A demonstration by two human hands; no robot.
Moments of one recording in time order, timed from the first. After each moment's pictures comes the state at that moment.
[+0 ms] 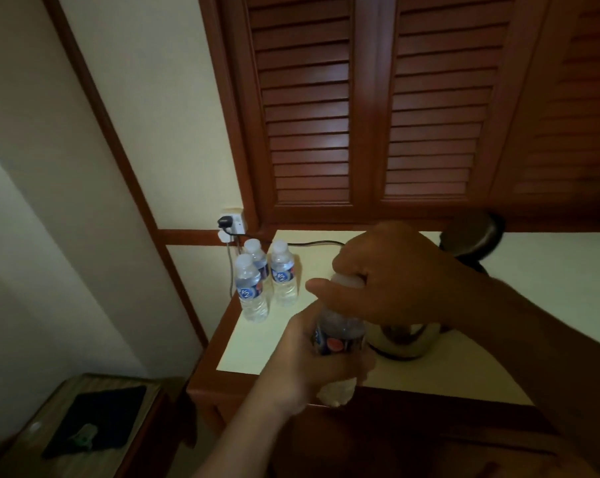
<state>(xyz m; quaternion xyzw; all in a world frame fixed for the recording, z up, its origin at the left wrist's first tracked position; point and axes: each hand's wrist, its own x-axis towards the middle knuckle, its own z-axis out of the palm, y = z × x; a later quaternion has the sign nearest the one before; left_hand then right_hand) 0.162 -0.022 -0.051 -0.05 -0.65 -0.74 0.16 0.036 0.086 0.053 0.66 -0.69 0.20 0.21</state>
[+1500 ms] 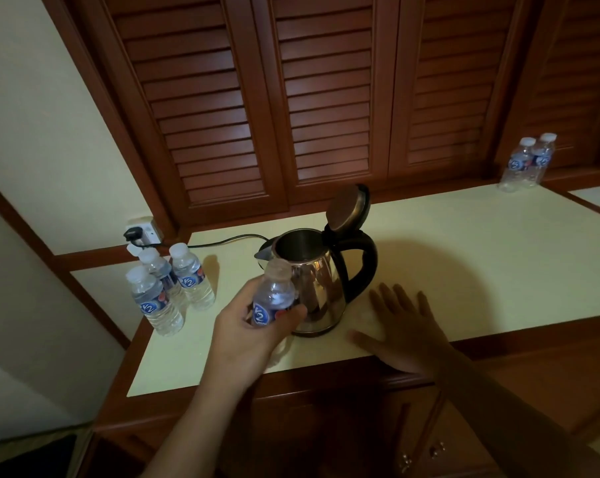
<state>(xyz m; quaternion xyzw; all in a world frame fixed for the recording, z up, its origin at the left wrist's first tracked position) 0.118 0.019 -0.060 0.09 -0.78 -0.59 0.21 -0.043 0.241 -0.163 0.27 -0.96 0.08 -0.05</state>
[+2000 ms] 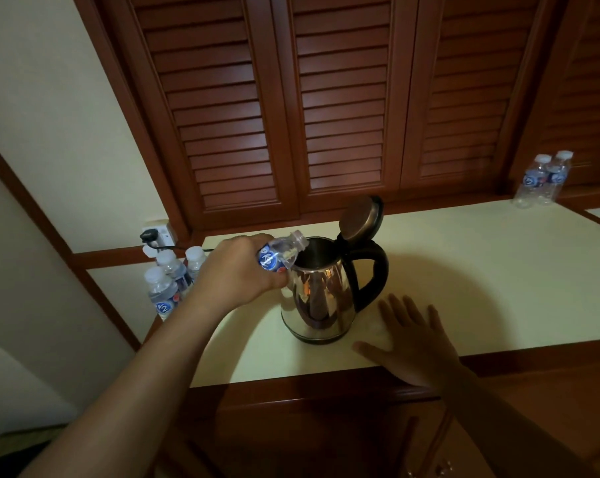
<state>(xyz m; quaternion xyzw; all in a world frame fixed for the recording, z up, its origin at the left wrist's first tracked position) 0.066 -0.030 0.014 0.13 -0.96 -0.17 0.15 -0.044 0.238 -0.168 0.26 -0.96 0.05 -0.04</state>
